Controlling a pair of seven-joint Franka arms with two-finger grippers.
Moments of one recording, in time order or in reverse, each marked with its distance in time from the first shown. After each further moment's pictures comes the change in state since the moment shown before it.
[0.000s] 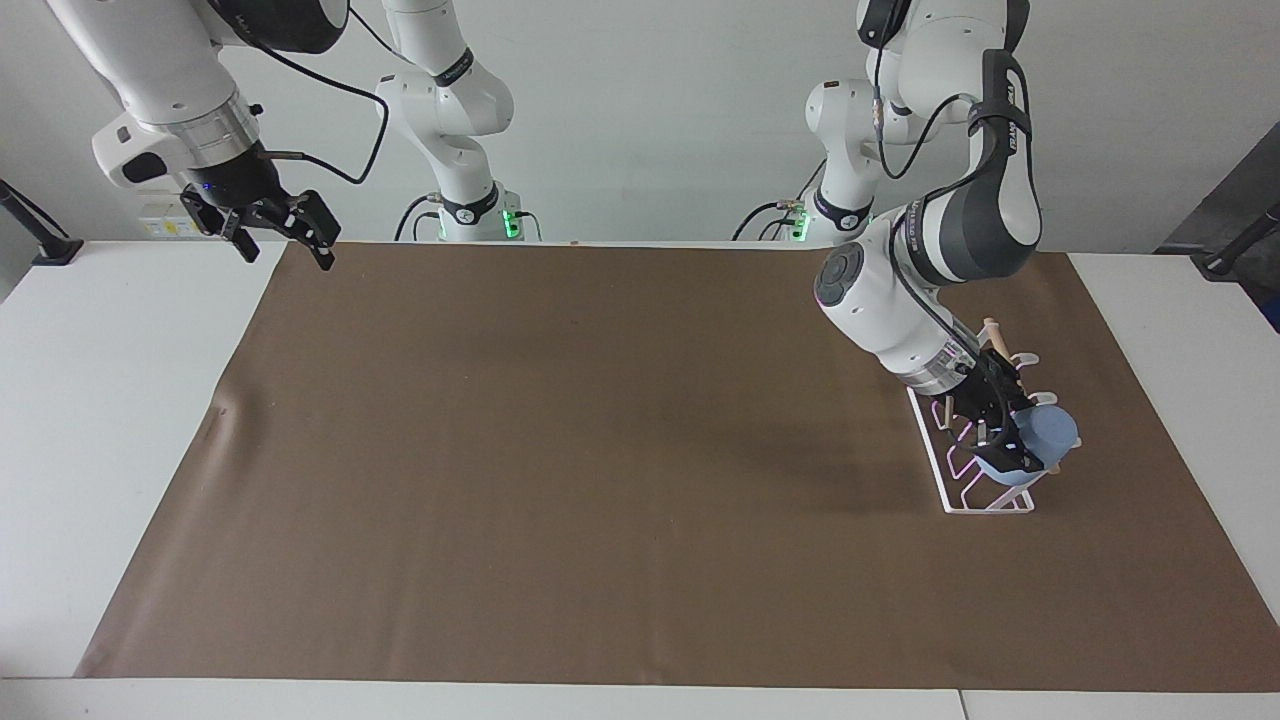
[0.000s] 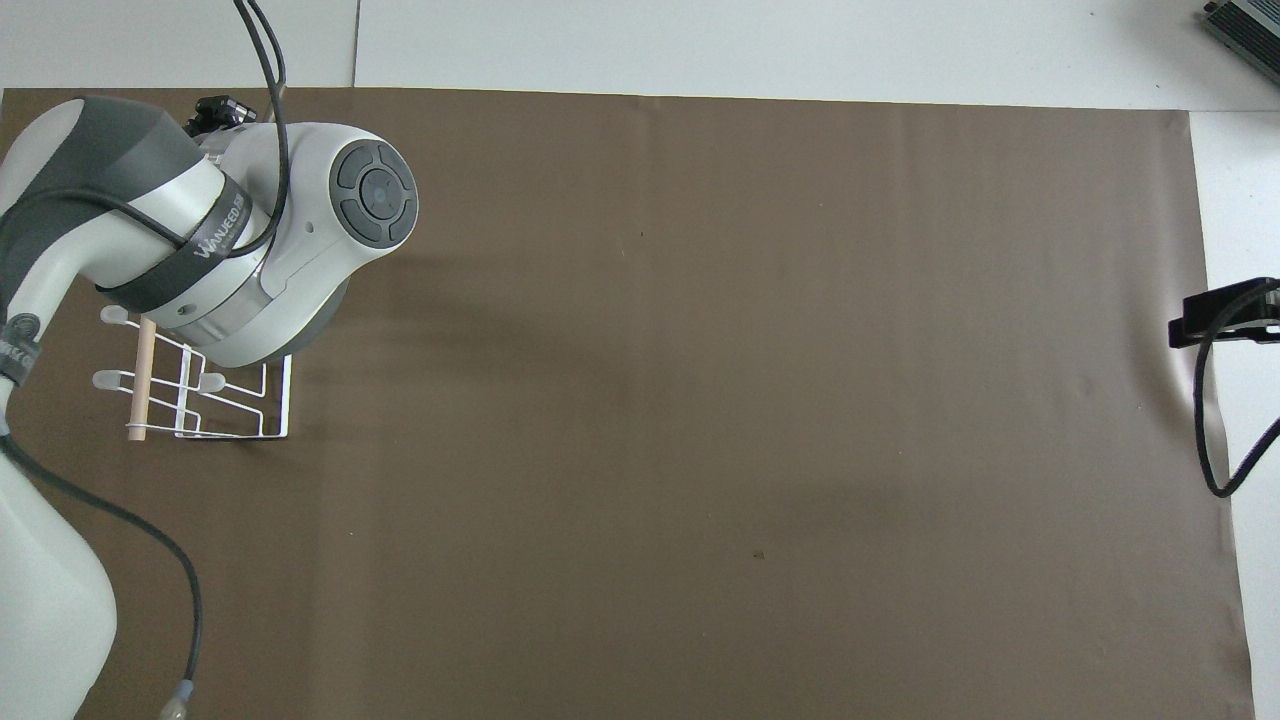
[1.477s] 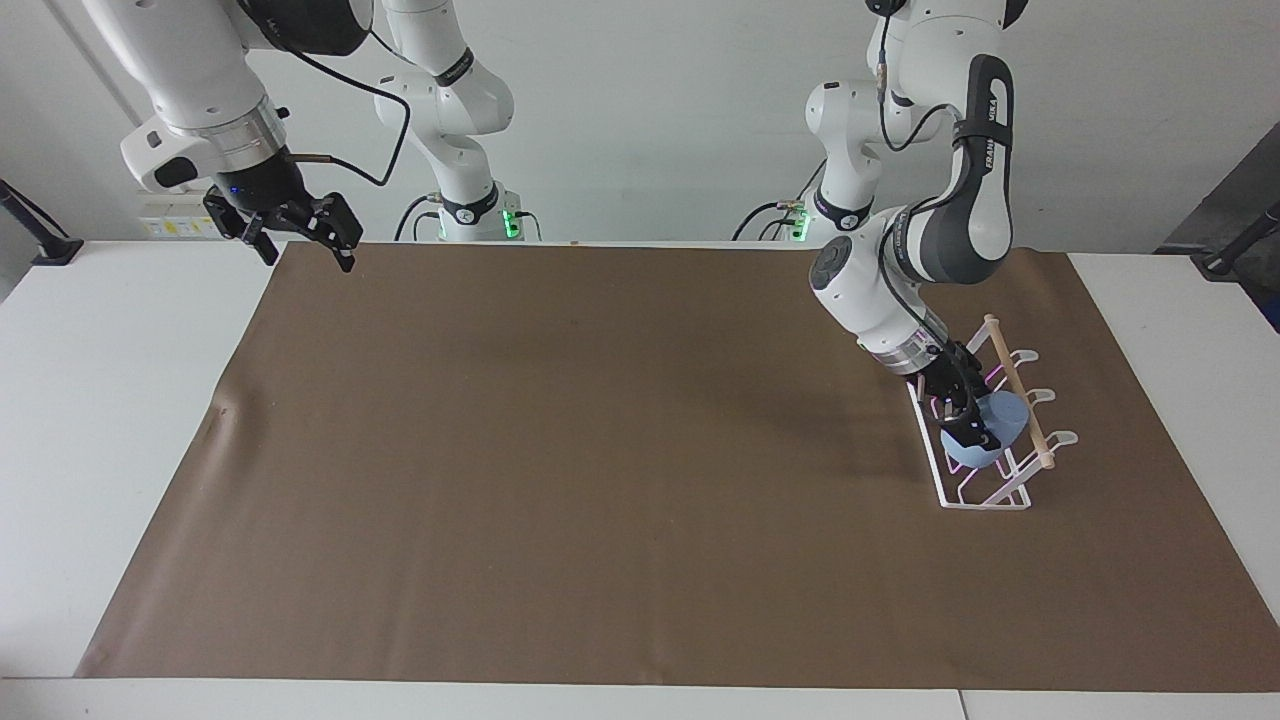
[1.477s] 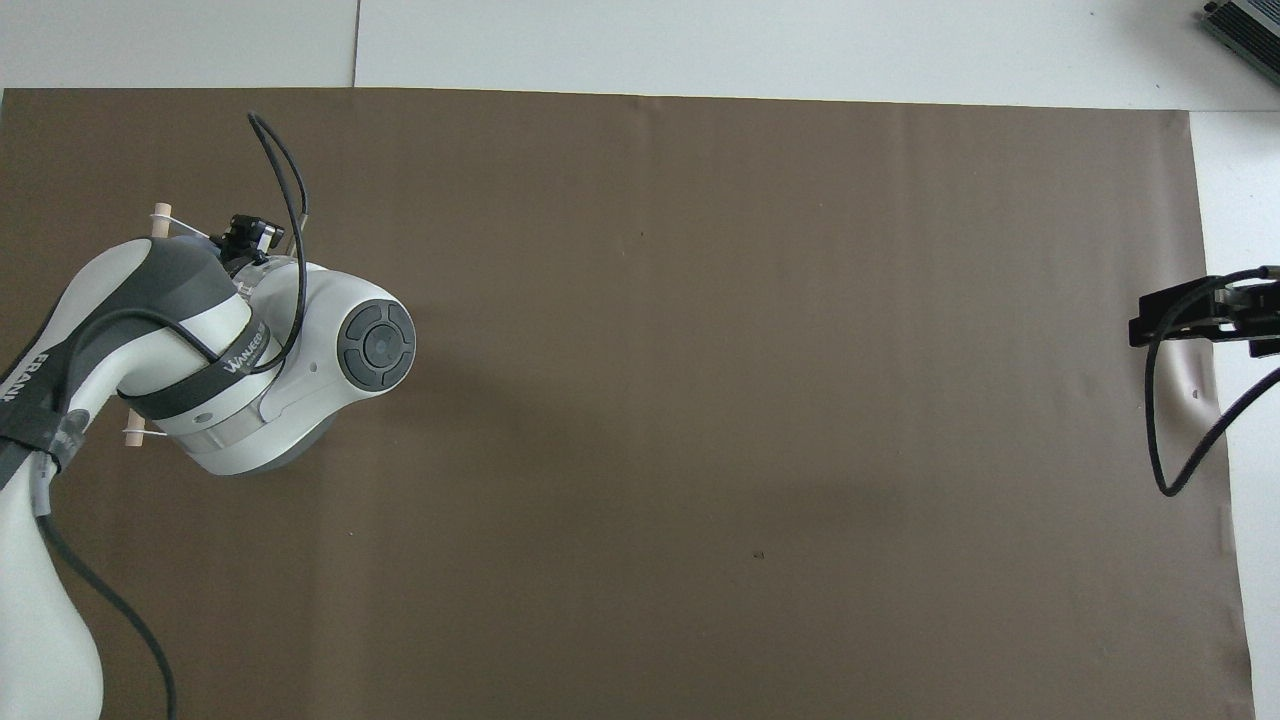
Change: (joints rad) left arm 0.042 -0.148 0.007 -0.359 0.049 0.207 -0.230; right arm 0.042 0.000 -0.002 -0.006 -0.012 0.001 0.003
